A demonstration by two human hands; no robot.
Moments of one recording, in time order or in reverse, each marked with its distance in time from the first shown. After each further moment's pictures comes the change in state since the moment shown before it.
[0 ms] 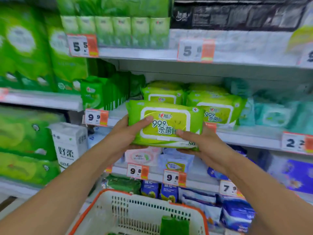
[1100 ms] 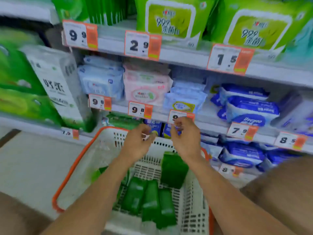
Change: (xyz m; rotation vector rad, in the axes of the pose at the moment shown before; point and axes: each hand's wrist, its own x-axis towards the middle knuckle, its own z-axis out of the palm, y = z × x) left_hand -0.034 -0.257 -0.004 0.609 0.106 -0.077; right_hand -0.009 0.234 0.047 -0.774 0.452 -0.115
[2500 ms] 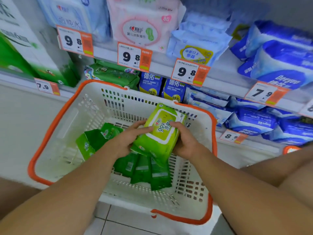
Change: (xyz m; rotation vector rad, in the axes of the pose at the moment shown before) left_hand -0.032 -0.097 0.059 -0.827 -0.493 -0.888; right_hand -0.074 0.109 0.057 1.089 -0.594 1.404
